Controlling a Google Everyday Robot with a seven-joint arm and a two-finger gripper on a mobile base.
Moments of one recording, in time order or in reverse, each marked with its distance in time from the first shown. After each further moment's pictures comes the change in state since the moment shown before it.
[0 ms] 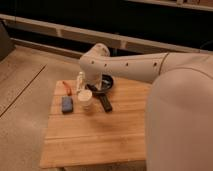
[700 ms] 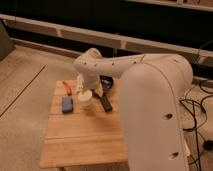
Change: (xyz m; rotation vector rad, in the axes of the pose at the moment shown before) arm 0.020 -0.024 0.048 0.192 0.162 0.069
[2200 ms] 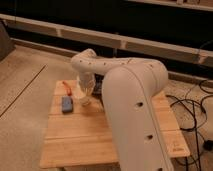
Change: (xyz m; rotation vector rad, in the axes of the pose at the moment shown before) arm -0.039 0.051 -0.016 -0.107 -0.054 -0.173
